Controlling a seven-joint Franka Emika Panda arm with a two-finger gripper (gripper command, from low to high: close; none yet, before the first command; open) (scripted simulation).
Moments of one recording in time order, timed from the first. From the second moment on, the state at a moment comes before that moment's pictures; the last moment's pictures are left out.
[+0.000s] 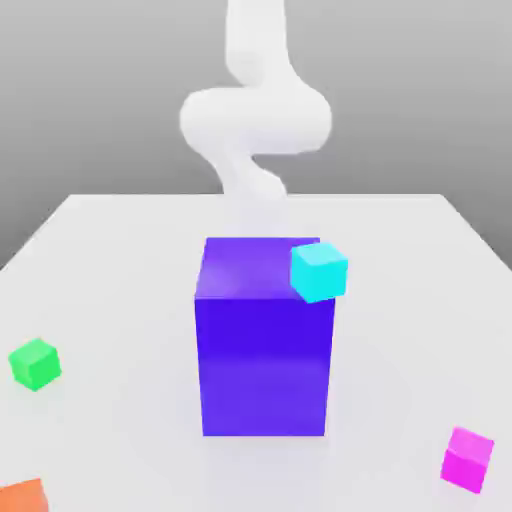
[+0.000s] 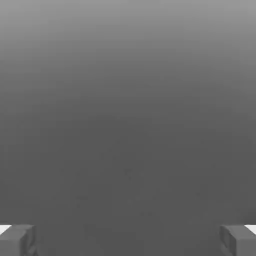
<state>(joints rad) -0.04 -0.71 0.07 -2.30 -0.02 2.32 0.89</state>
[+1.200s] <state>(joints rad) 0.13 0.51 0.35 -2.31 -0.46 2.76 2.21</state>
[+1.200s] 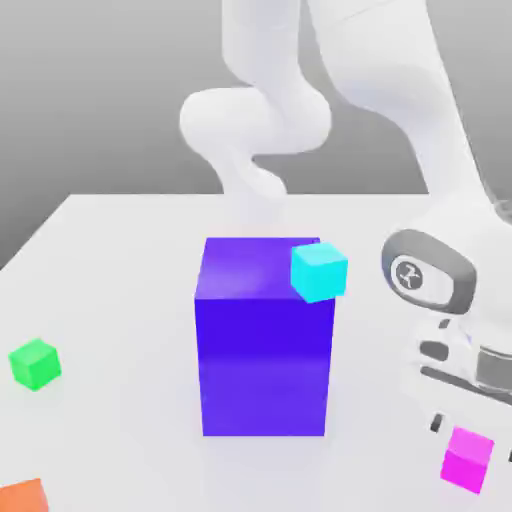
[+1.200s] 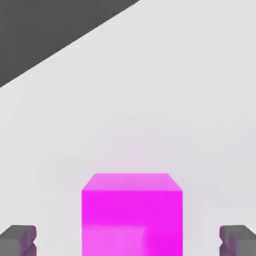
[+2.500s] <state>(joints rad) -0.91 0.18 -0.01 -2.63 0.00 2.81 1.68</state>
